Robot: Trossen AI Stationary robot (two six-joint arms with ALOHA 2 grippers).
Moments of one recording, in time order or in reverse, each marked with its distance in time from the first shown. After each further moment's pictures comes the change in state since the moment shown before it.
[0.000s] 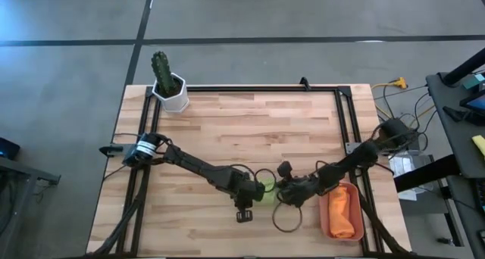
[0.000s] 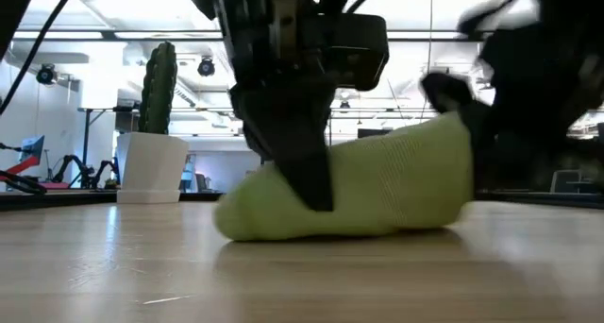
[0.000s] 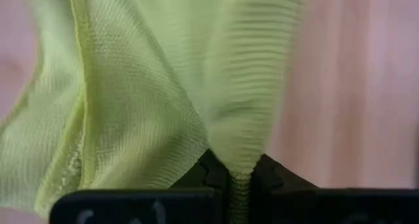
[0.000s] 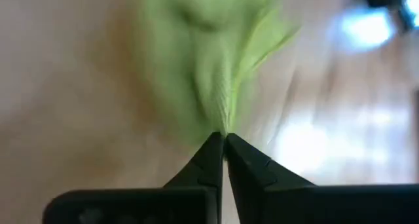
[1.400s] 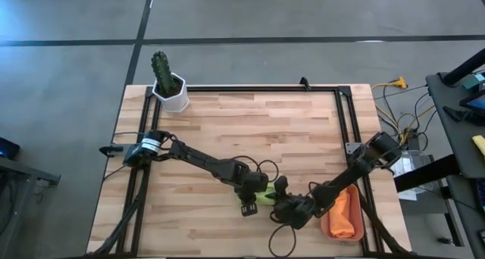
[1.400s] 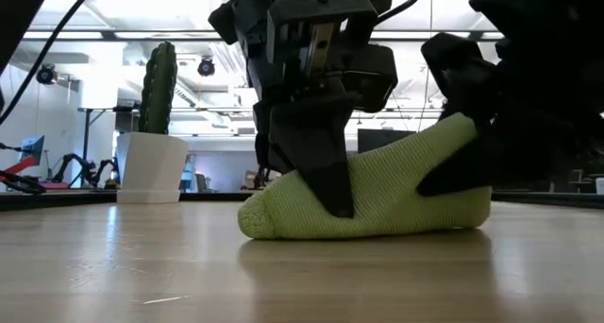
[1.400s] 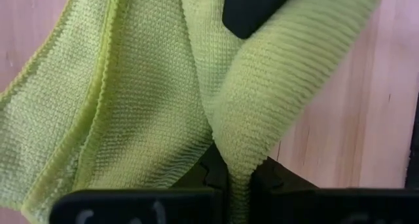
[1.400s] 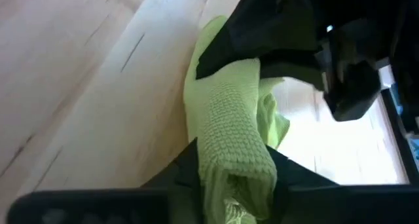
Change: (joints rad) left arm 0.079 0.028 0.003 0.040 0.092 -0.037; right arm 0.165 0.202 0.214 0.055 0.238 0.215
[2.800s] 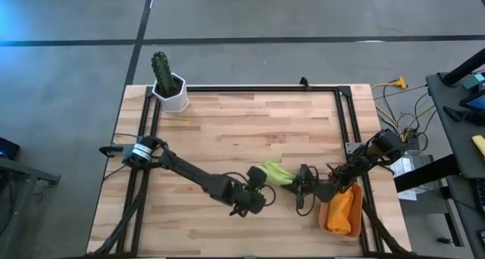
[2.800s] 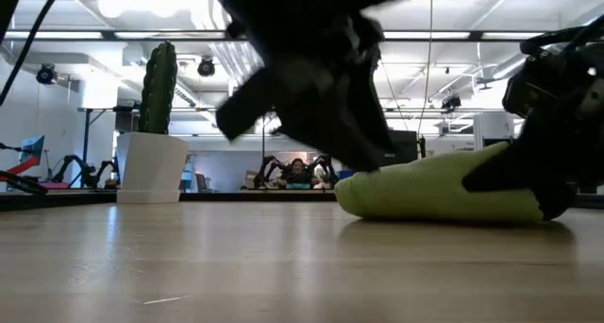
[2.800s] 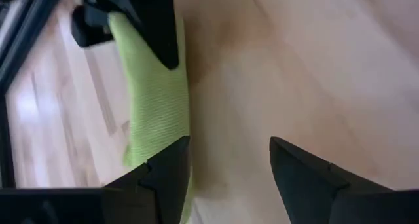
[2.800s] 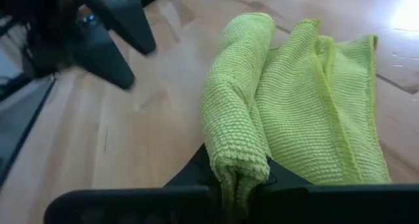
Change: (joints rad) left arm -0.146 -0.047 -0.002 0.098 -0.688 0.883; right arm -0.004 -0.041 -0.576 0.873 -0.015 1.004
